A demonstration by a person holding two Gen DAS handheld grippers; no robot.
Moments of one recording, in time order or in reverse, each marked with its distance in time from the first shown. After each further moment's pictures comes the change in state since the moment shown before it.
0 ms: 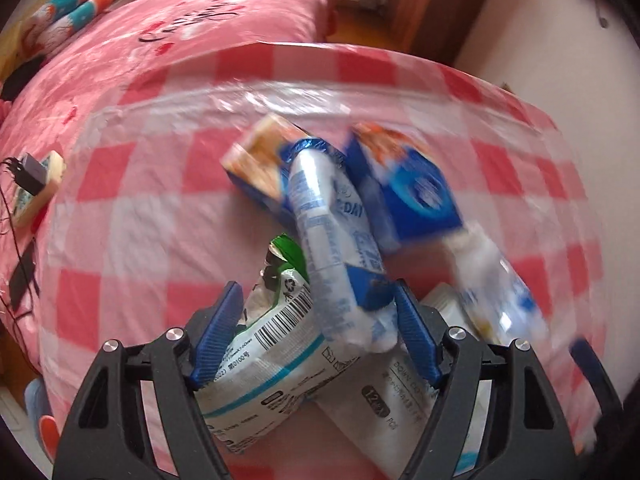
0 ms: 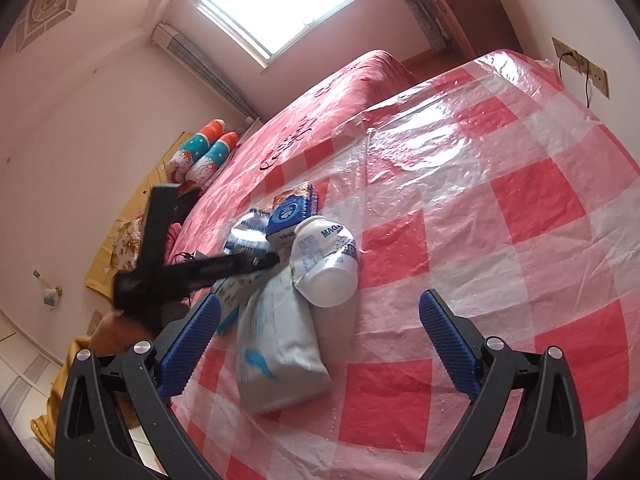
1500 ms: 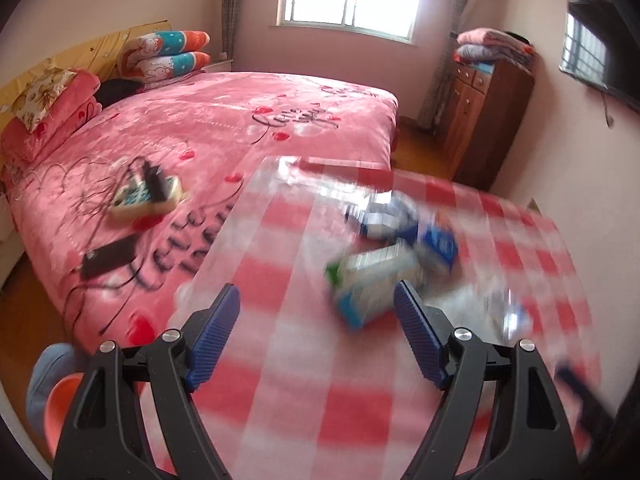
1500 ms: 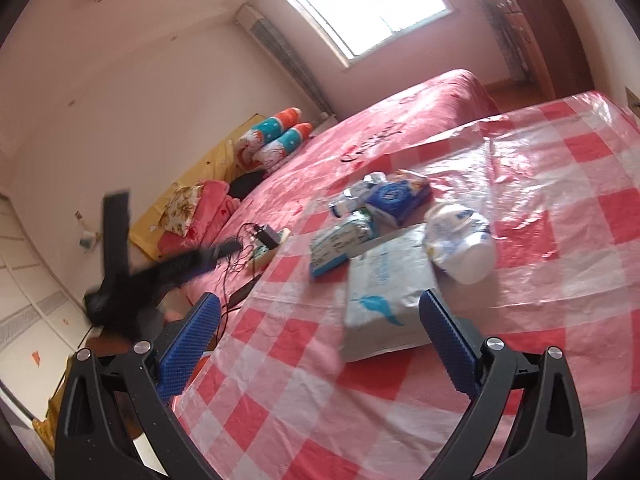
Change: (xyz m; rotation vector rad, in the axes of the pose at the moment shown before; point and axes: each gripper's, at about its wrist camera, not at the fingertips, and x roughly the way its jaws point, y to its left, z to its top) left arm -0.124 0.090 -0.062 -0.212 -0.439 0.151; right arm 0.001 0.074 -0.034 -0.186 -0.026 0.173
